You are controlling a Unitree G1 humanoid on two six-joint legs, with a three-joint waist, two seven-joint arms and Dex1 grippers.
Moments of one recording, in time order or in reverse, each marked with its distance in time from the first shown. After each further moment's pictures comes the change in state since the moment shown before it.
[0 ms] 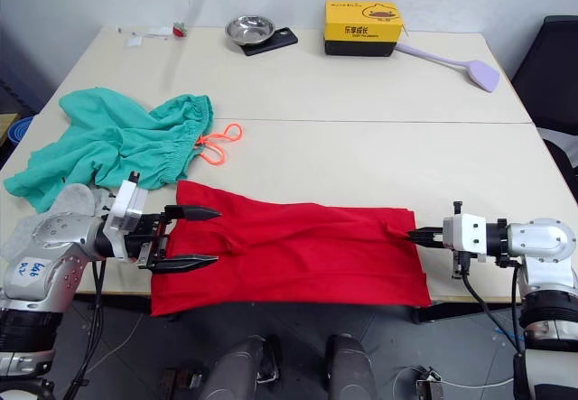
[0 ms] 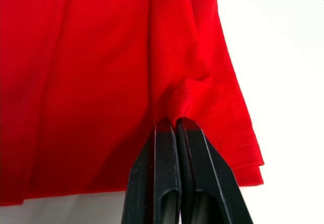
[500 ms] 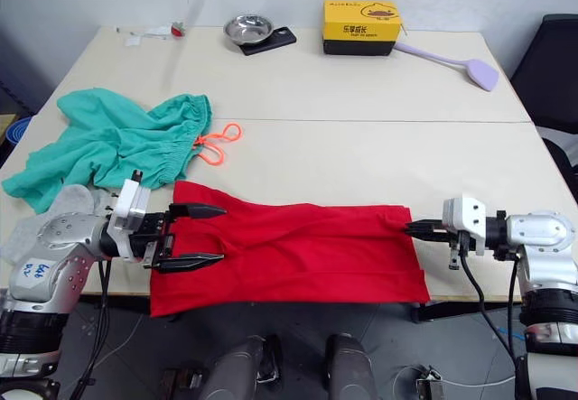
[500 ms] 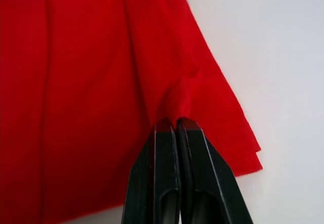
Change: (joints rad) left arm -0.001 -0.029 -0.001 -0.033 -0.008 0.002 0.018; right arm -0.005 0.000 -0.031 -0.084 -0.017 0.221 -0.026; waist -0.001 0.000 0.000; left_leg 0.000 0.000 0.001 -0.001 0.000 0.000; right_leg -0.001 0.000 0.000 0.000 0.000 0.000
